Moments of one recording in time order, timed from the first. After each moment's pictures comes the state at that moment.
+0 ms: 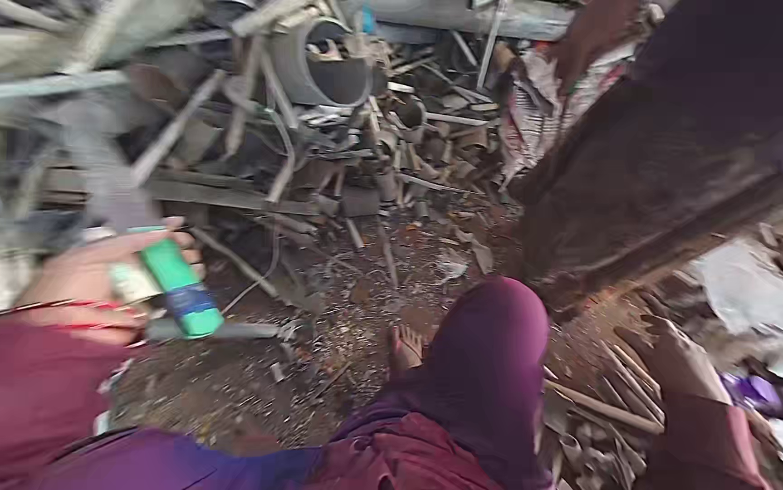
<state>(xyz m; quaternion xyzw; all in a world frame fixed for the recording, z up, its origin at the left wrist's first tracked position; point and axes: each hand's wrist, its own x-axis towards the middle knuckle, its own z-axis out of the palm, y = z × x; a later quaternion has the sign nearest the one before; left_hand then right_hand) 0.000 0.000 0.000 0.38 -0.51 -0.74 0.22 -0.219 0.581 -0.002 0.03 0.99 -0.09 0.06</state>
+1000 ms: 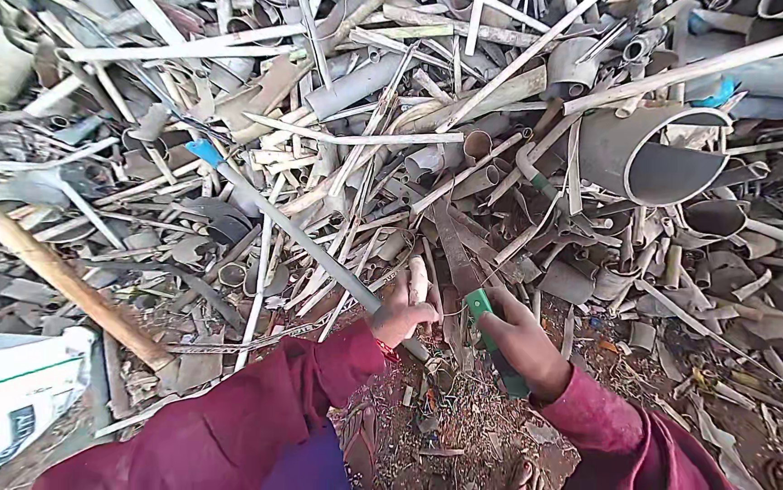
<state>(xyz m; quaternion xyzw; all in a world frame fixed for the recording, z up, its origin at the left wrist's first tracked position) 0.012 -0.037 -0.027 0.40 -0.54 -0.68 0.29 -0.163 0.045 -0.015 -0.41 0.64 -0.40 0.51</state>
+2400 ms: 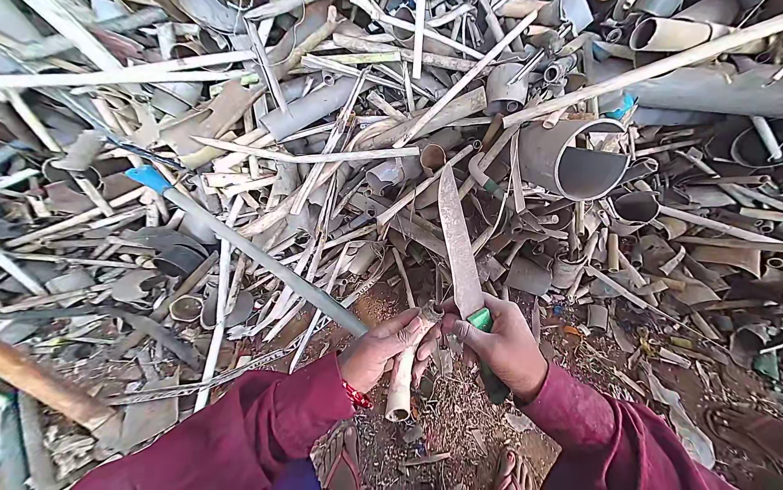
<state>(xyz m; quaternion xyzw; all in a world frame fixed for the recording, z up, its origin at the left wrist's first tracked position) 0.019 -0.004 -0.024 0.18 -0.48 -0.84 0.17 -0.169 0.081 -0.005 -0.45 0.54 -0.54 0.45</state>
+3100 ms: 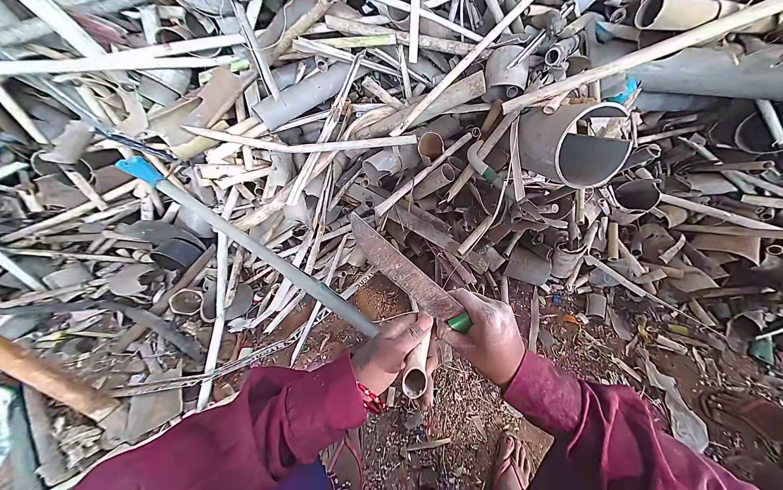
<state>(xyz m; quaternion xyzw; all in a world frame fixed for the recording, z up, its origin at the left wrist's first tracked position) 0.008 0.021 -0.012 0.31 -0.49 -0.80 0.16 -0.158 0.075 -0.035 -0.66 0.59 -0.46 0.03</state>
